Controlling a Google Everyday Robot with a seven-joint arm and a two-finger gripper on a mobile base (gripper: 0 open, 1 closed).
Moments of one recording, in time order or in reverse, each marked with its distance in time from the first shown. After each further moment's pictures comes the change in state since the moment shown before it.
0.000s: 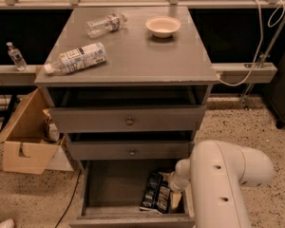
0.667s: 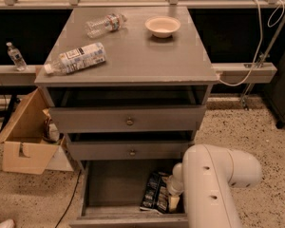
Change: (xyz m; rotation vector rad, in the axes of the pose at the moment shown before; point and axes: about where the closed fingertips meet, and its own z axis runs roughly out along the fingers) arm 0.004 0.008 0.038 -0.033 0.016 0.041
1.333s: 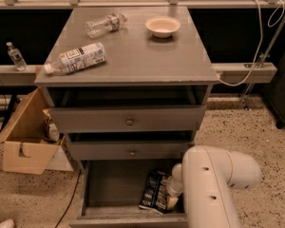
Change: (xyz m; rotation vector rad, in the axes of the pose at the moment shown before) arm -0.002 0.002 0.008 -0.011 -0.009 0.001
